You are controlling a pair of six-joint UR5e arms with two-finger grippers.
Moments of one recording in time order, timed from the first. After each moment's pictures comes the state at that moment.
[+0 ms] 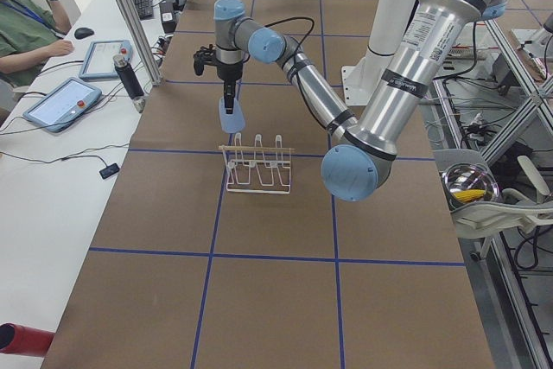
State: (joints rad) left arm -1.08 -2.02 -1.93 -1.27 -2.11 -0.77; right arm 1.44 -1.29 1.64 -1.95 2.21 0.04
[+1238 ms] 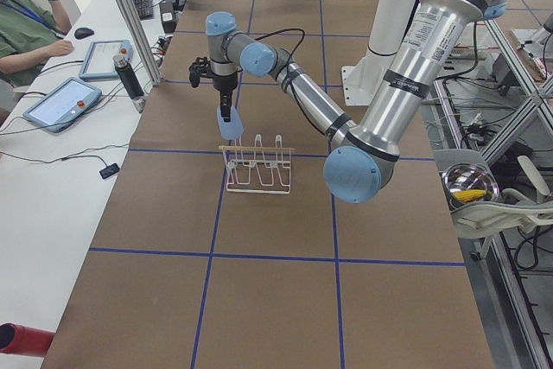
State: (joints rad) left arm -1.08 -2.00 -1.87 -1.34 -2.17 -0.76; right arm 1.43 -1.29 1.65 -1.95 2.21 0.04
